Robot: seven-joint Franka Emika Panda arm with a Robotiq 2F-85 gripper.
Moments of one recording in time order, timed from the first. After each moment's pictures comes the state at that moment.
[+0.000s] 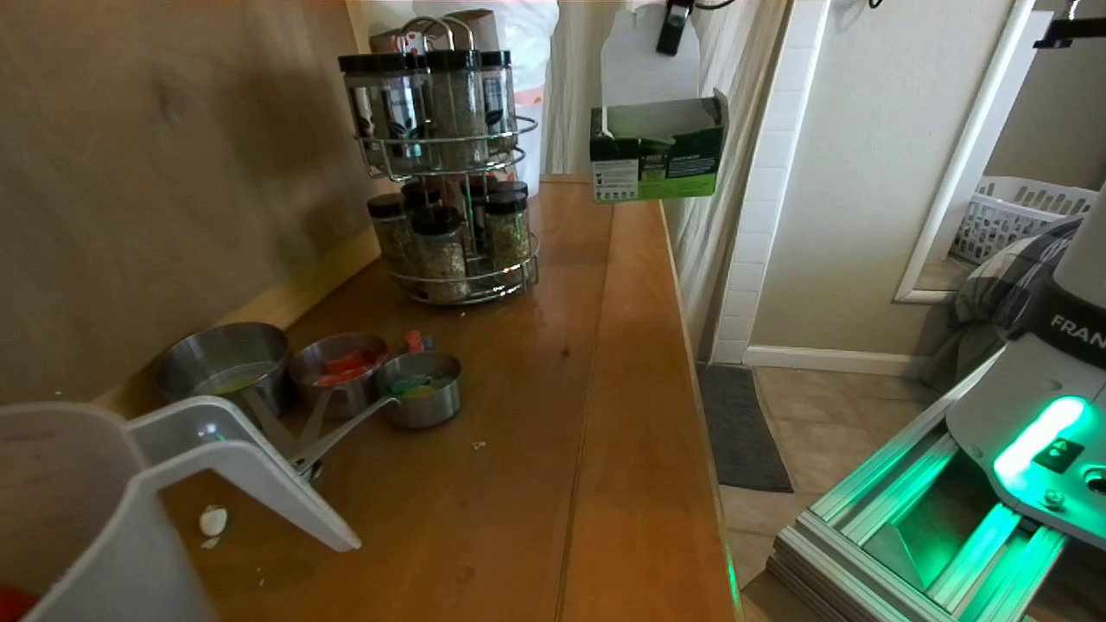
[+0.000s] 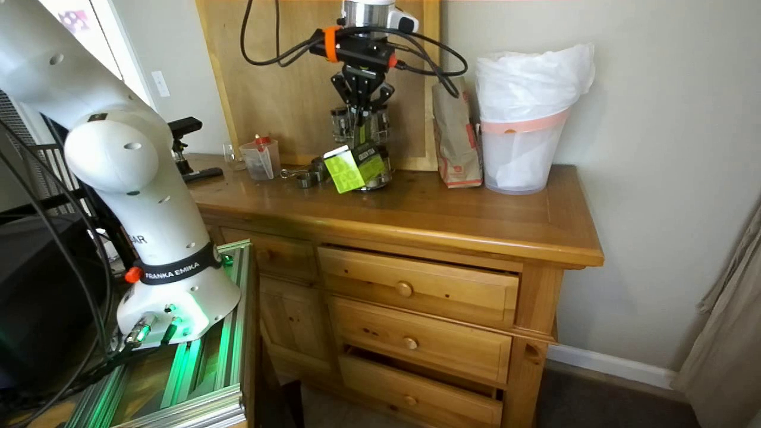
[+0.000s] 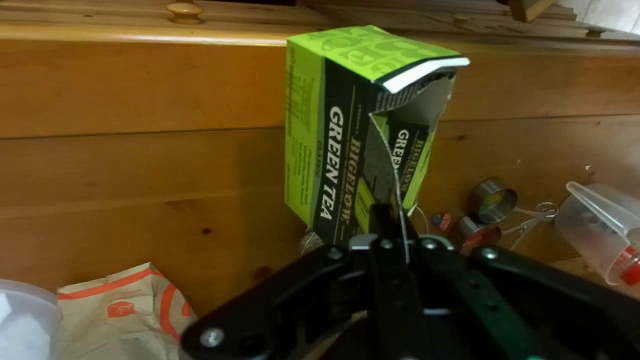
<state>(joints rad) 0.16 -0.42 -0.18 -2.43 0.31 1.93 -1.00</state>
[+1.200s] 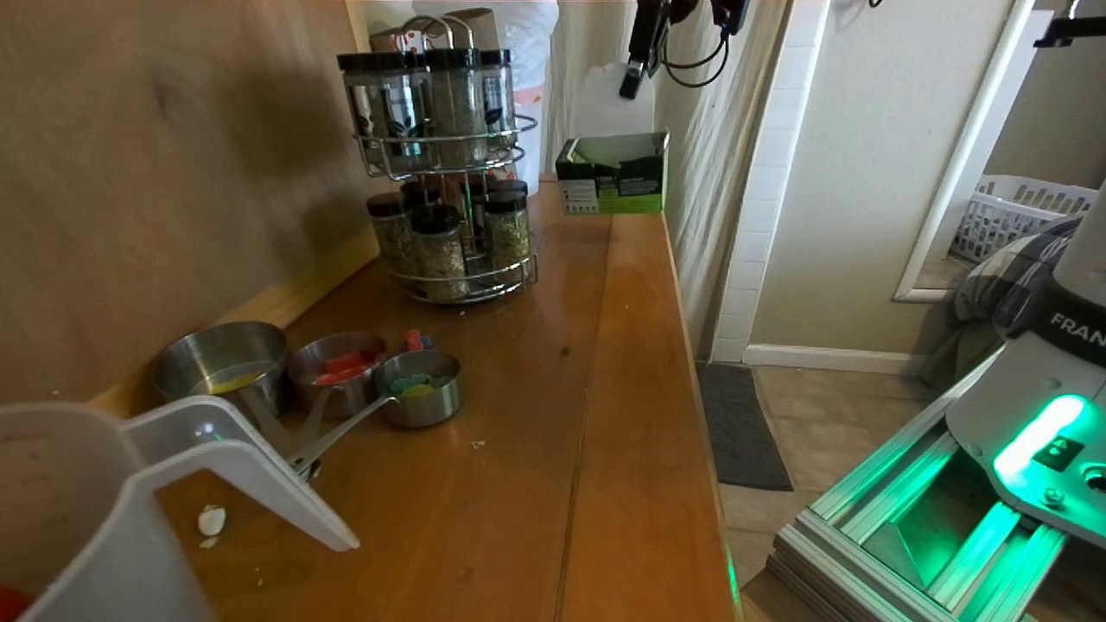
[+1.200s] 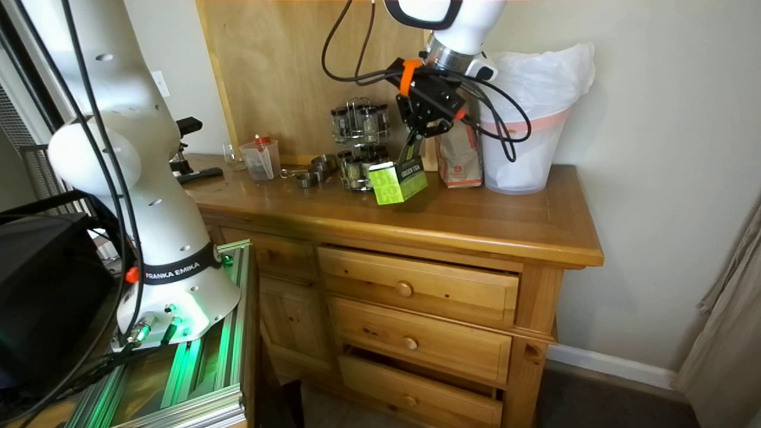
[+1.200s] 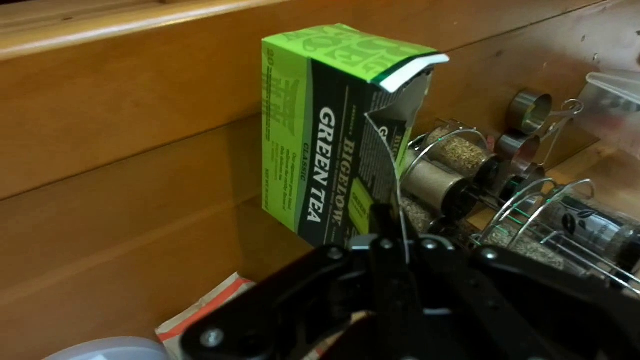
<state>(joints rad) -0.02 0.06 -0.17 -2.08 0.54 1.80 -1.06</state>
